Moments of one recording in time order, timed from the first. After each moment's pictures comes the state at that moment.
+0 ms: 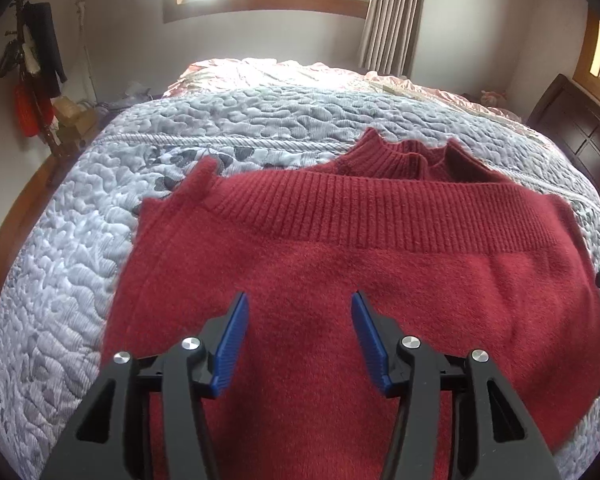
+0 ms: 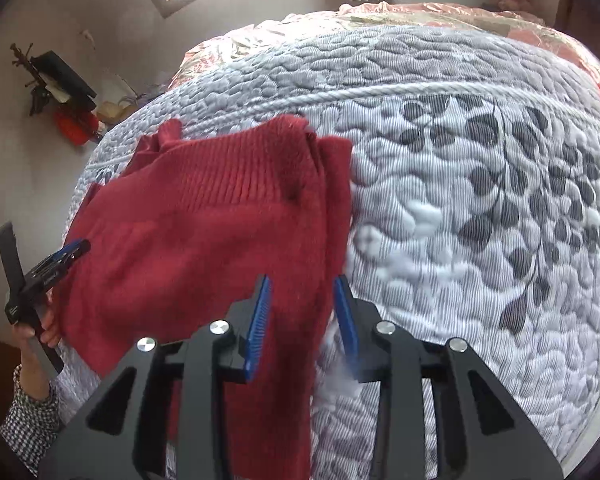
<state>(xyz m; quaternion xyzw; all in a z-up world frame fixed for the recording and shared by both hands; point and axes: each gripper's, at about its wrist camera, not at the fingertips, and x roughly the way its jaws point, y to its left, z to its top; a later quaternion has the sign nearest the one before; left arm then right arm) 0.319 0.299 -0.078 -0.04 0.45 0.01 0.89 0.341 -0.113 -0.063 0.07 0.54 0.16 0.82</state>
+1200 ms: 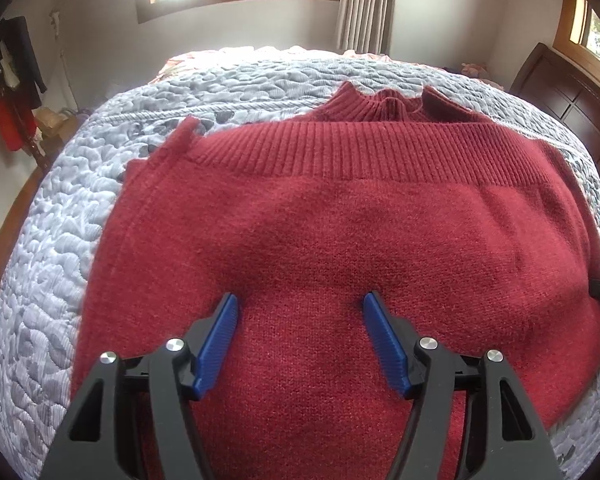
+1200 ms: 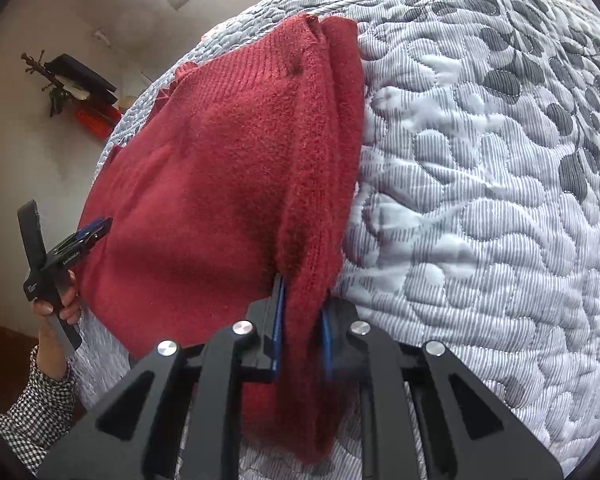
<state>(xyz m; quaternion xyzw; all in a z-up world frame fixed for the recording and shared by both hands) 0.299 0.293 -0.105 0.00 0.47 -0.02 0.88 0.292 -0.117 -0.110 0.12 0.56 0.20 0.79</state>
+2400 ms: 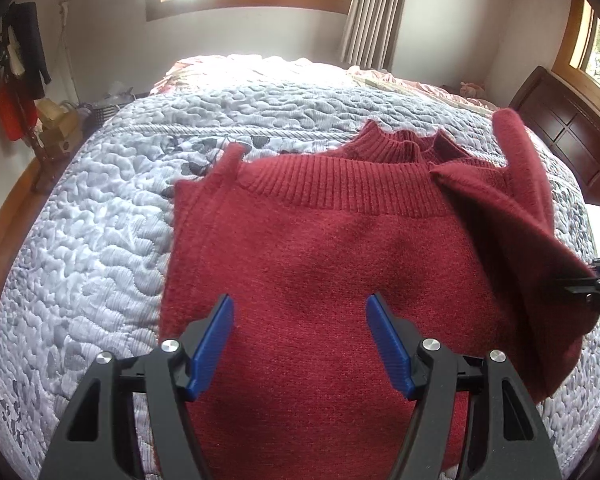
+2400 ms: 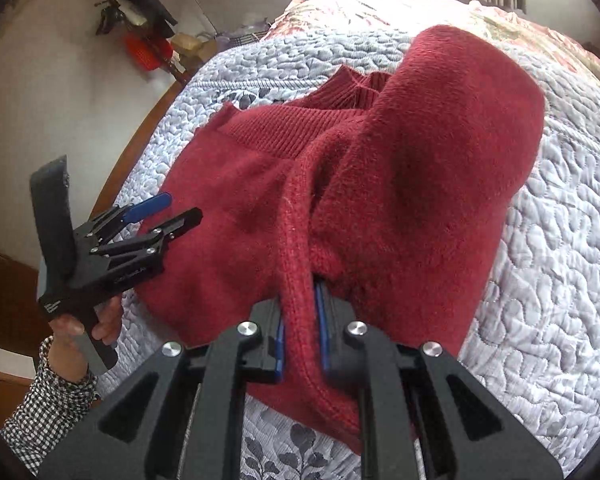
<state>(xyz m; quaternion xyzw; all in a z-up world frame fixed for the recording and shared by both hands) 0.291 0.340 -0.068 -0.04 0.46 -0.03 0.88 0.324 0.121 -0.042 0.00 0.58 0.28 0.77</state>
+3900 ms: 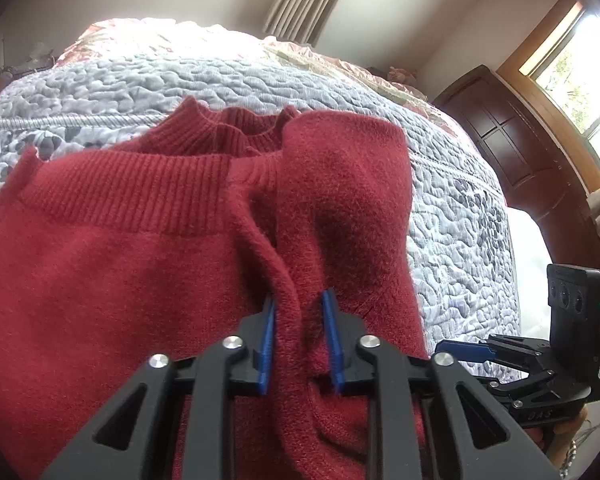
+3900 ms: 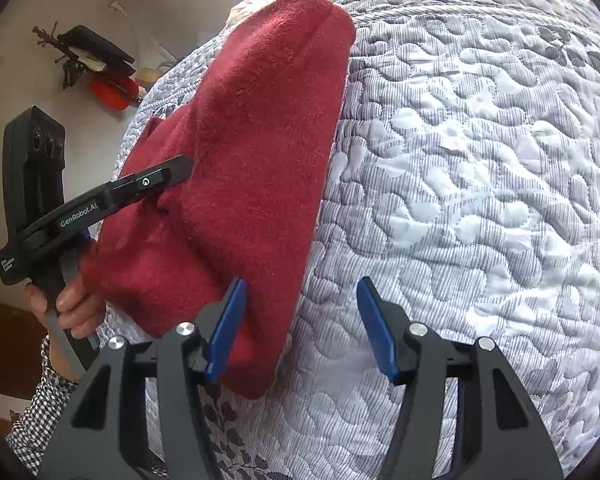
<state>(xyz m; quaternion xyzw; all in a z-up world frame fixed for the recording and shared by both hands) 0.345 0.219 -0.071 -0.13 0.50 -0.18 0.84 0.291 -0.036 -0.077 0.10 0.59 0.24 0.77</state>
